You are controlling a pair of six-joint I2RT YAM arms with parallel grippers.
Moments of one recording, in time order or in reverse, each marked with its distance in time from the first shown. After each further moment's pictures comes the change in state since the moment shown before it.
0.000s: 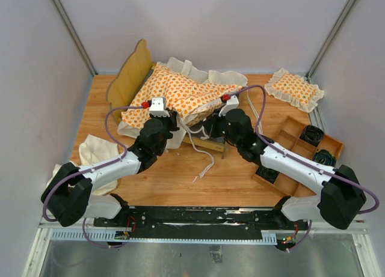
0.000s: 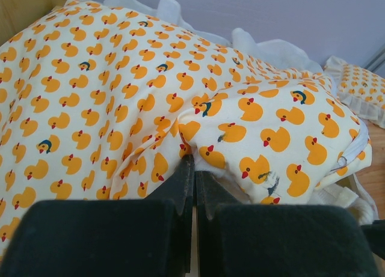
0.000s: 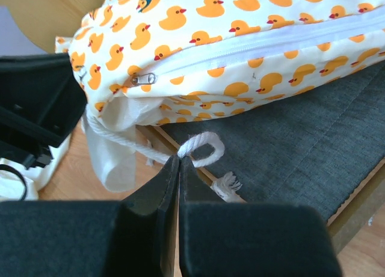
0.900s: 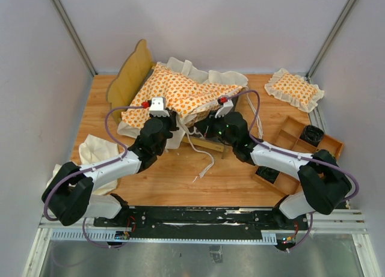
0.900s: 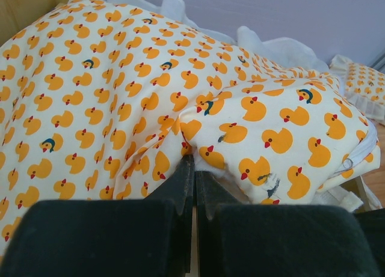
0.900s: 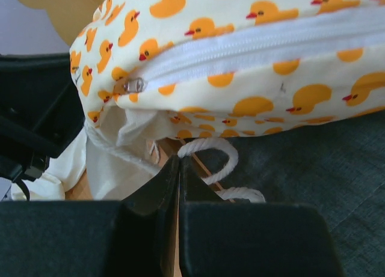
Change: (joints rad) left arm 0.008 0.010 0.000 0.000 0.000 -0.002; right arm -0.051 0.187 -0.076 0.366 -0.174 0.035
